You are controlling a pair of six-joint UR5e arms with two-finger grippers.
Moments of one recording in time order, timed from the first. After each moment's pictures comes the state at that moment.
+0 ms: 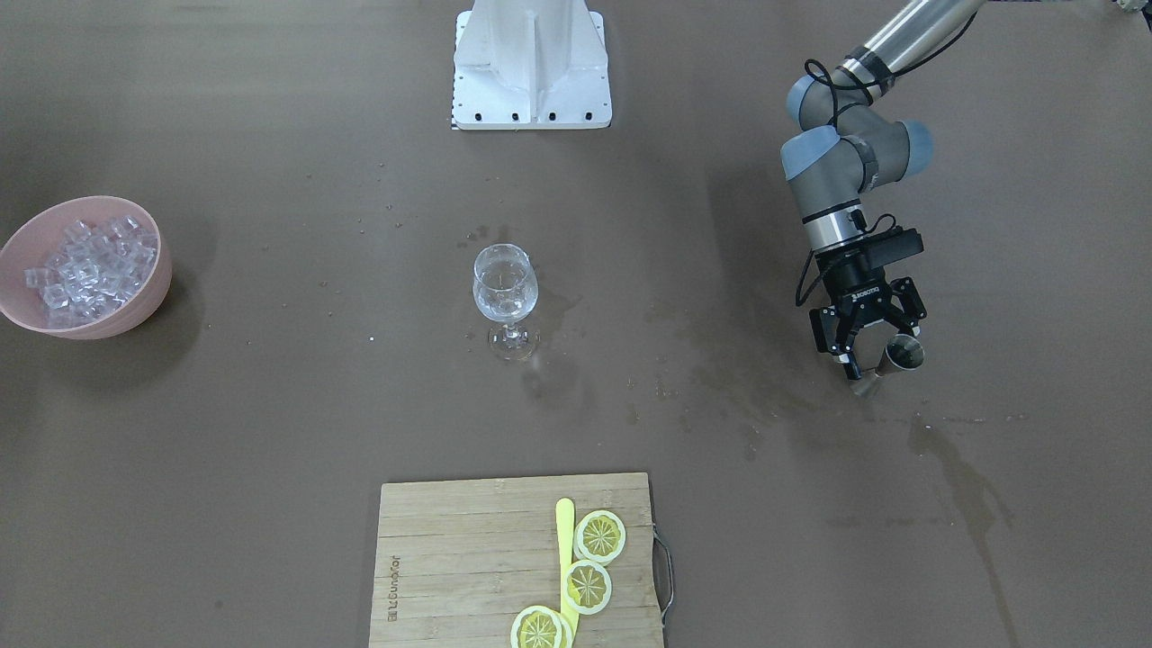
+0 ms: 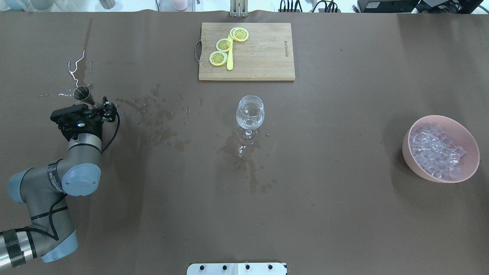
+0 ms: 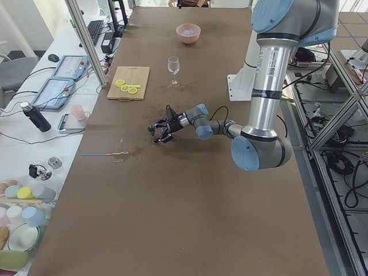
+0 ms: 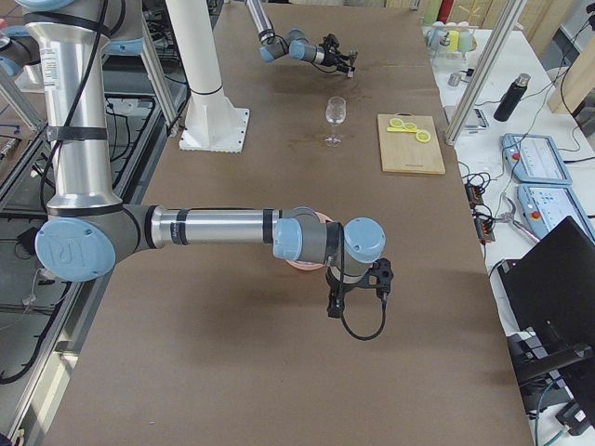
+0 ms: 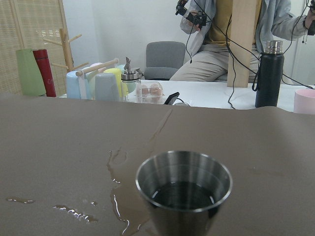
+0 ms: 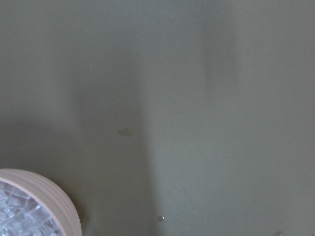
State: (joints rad) left arm -0.46 -1.74 -1.50 -2.21 -0.68 -1.53; right arm 1.53 -1.54 1.59 -1.70 2.42 0.04
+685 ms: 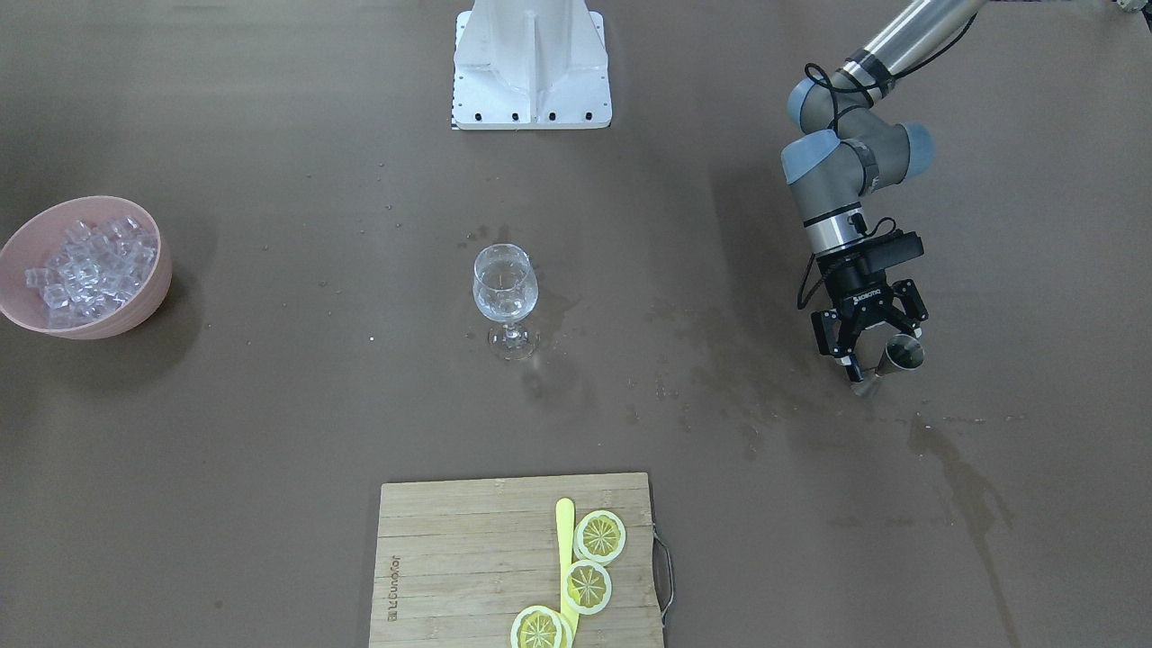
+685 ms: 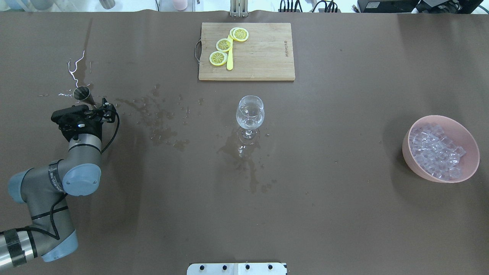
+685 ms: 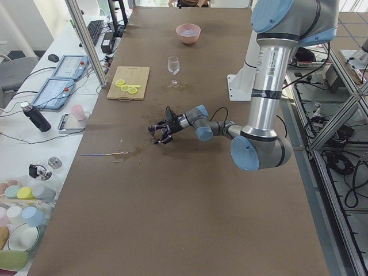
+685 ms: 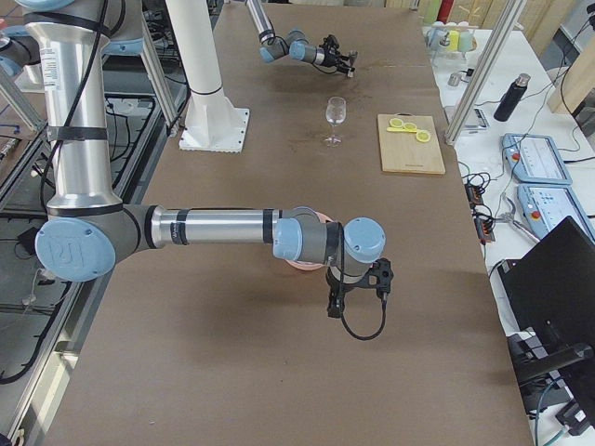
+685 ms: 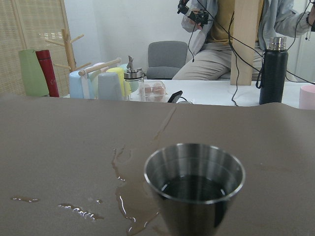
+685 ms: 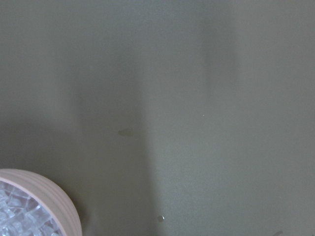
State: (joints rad) left arm -0.46 -1.74 -1.49 -2.21 -0.68 -1.53; right arm 1.53 -1.54 1.59 -1.70 2.42 0.04
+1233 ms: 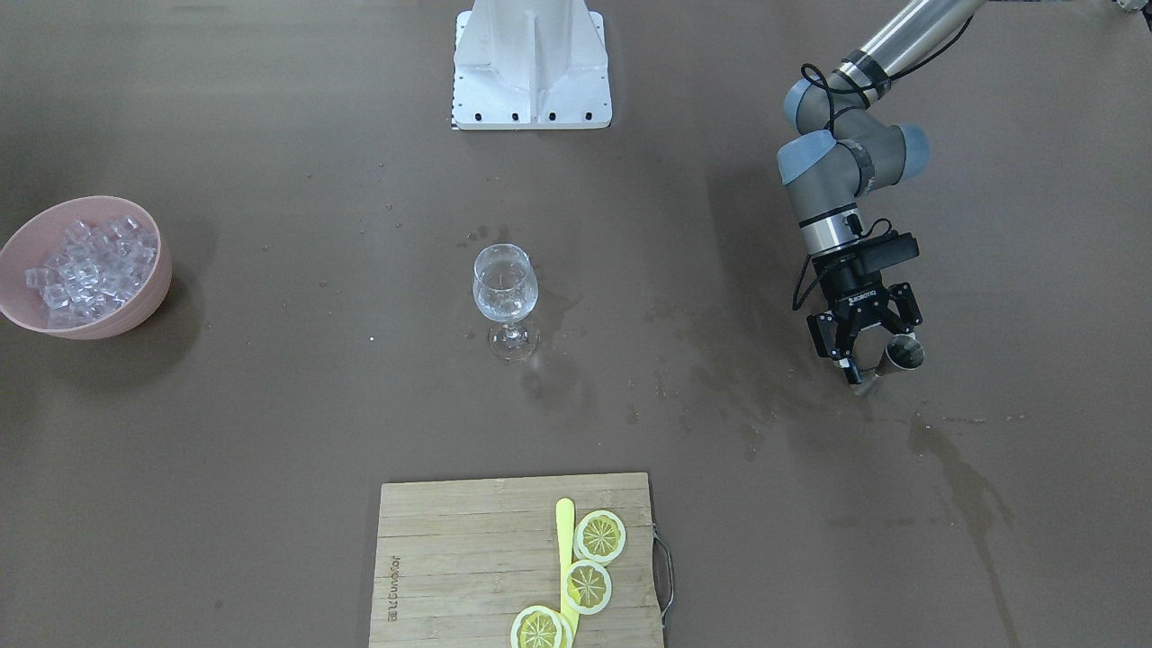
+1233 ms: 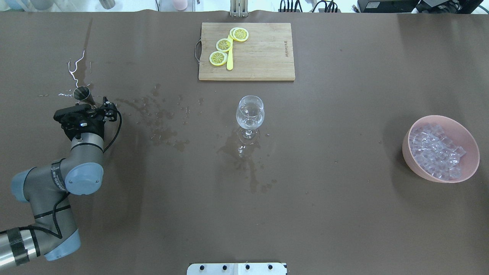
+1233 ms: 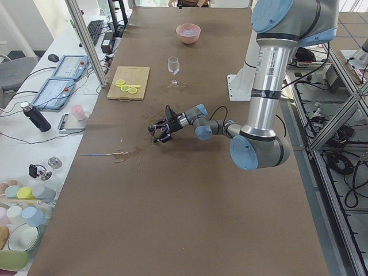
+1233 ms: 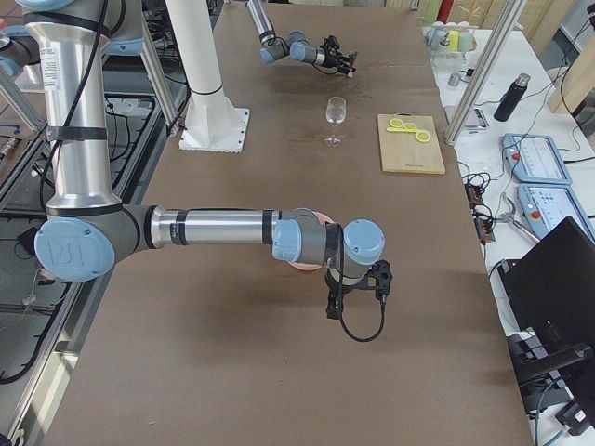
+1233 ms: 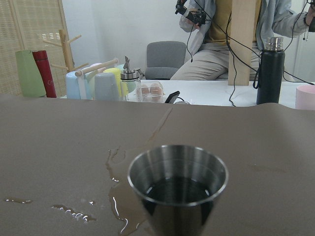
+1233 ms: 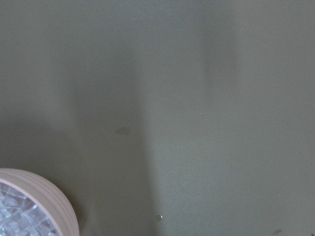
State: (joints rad) left arm -0.46 -1.75 -1.49 -2.20 -0.68 -1.53; right arm 1.53 -1.54 1.58 -1.70 2.42 0.04
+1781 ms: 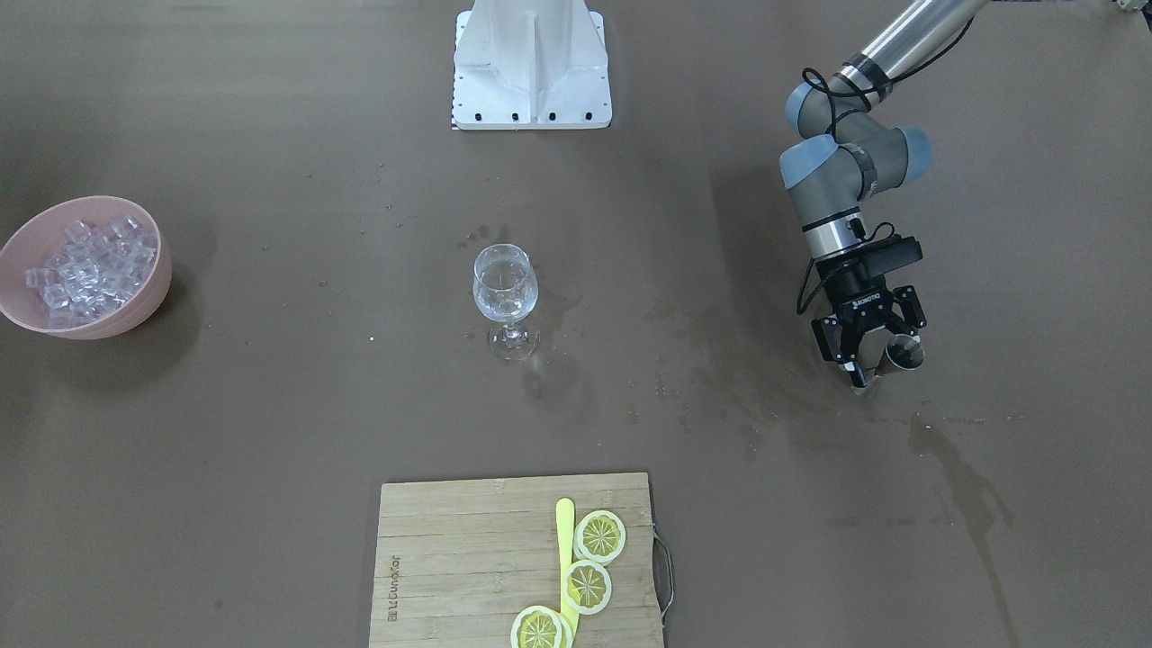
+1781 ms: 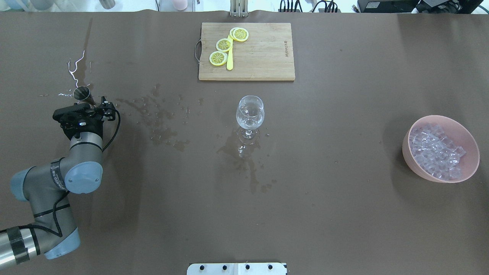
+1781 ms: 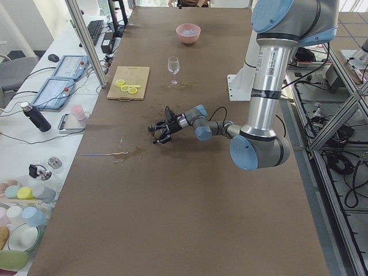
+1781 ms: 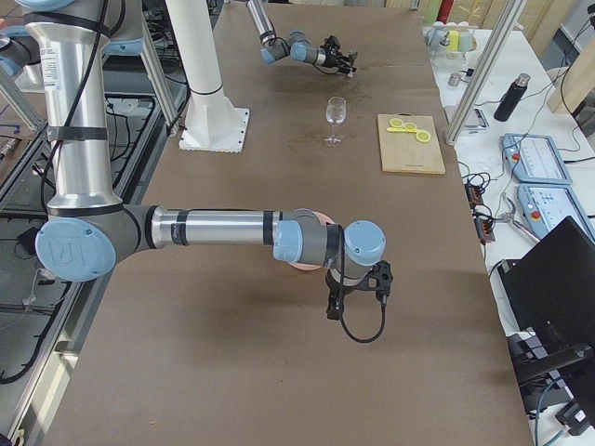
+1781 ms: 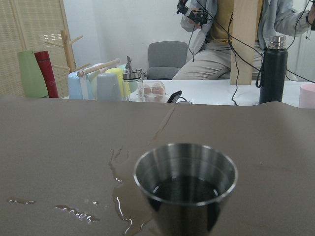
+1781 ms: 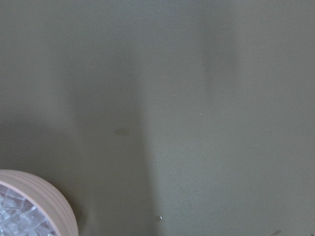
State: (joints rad) left arm -0.47 -1.76 -1.47 -2.20 -0.68 -1.53; right arm 1.53 -1.54 1.58 -1.70 2.42 0.04
